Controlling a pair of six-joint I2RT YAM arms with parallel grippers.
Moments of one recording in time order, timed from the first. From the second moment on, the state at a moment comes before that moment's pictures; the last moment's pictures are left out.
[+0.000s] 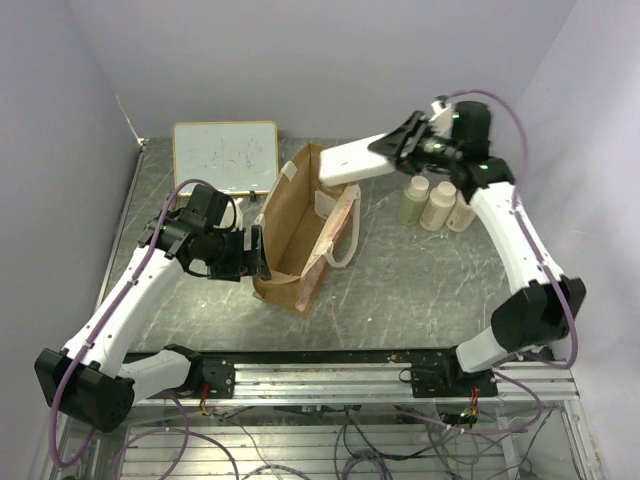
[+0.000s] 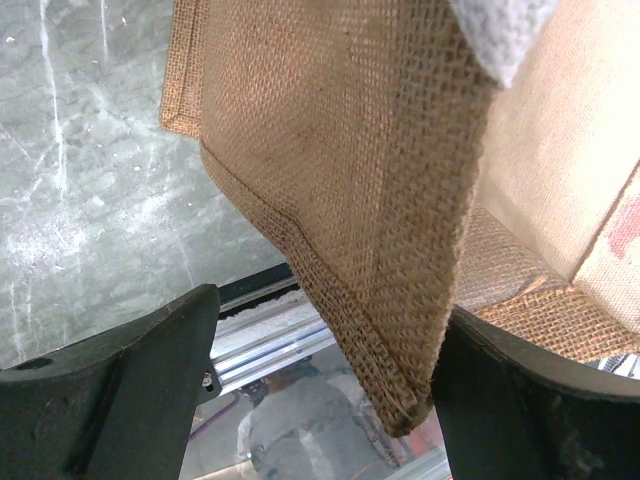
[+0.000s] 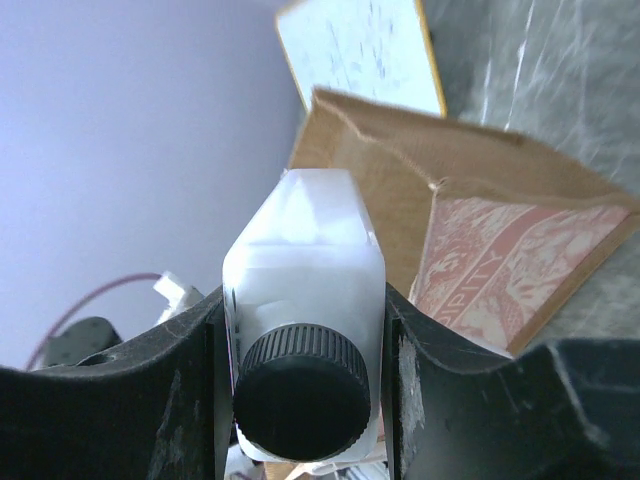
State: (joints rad) left arm -0.40 1.12 1.13 -1.07 0.31 -0.40; right arm 0.23 1.56 1.56 -0.40 -0.58 0.82
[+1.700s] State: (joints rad) left arm -0.40 1.17 1.13 -1.05 0.34 -0.40; right arm 0.17 1.59 1.29 -0.63 0.15 0.20
